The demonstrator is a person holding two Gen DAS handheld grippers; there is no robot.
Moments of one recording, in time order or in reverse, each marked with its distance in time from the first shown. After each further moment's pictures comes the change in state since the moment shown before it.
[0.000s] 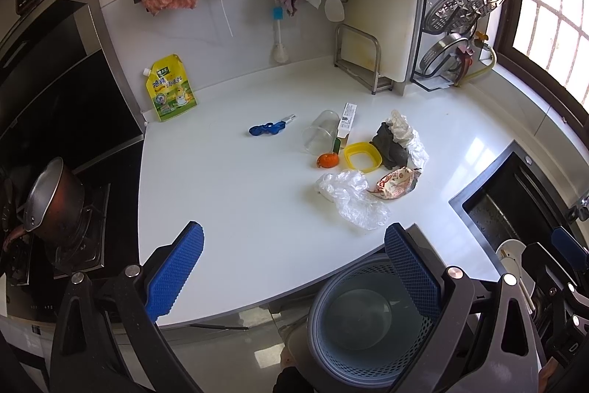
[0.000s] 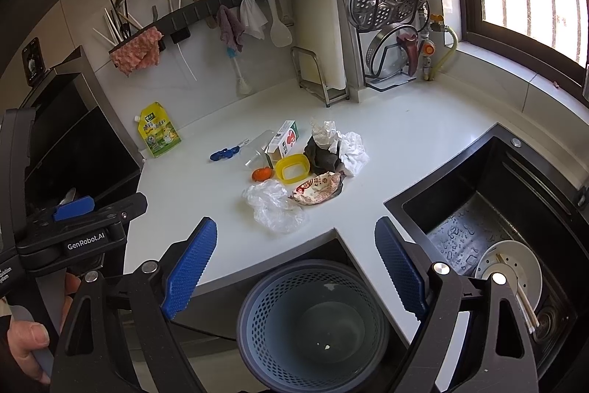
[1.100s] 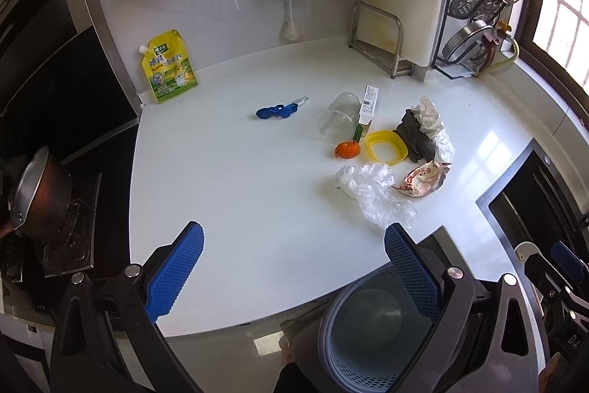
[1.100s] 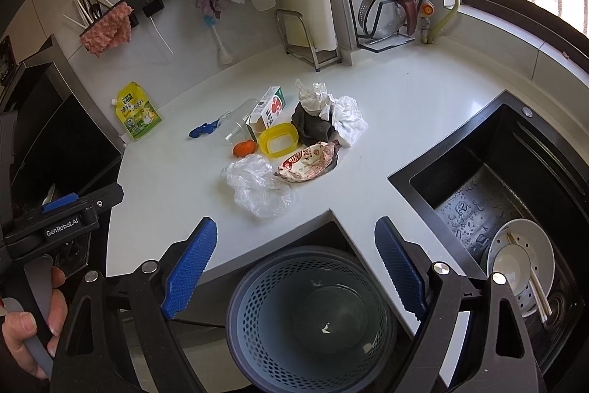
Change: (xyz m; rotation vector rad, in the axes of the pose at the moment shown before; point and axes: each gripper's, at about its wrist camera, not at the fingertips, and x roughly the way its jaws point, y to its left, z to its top) left arm 0.068 0.017 0.007 -0.024 0.070 0.013; right arm 0.076 -0.016 -0.005 0.047 0.124 -0.031
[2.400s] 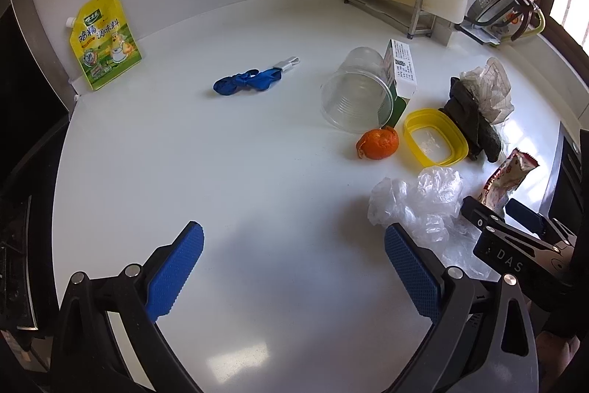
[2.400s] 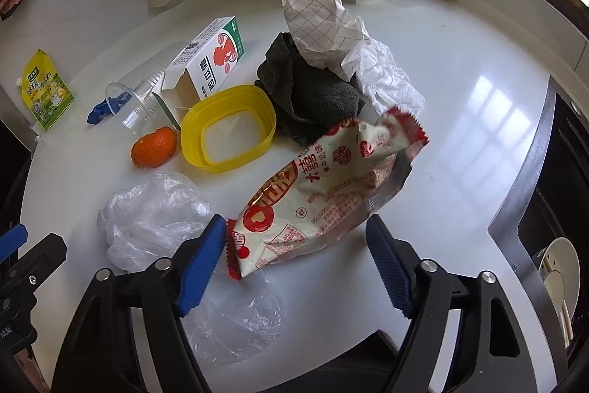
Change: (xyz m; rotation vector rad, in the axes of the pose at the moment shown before) left arm 0.173 0.005 0.026 0.056 0.087 -0.085; right arm 0.241 0.012 0.041 0.013 0.133 -0.184
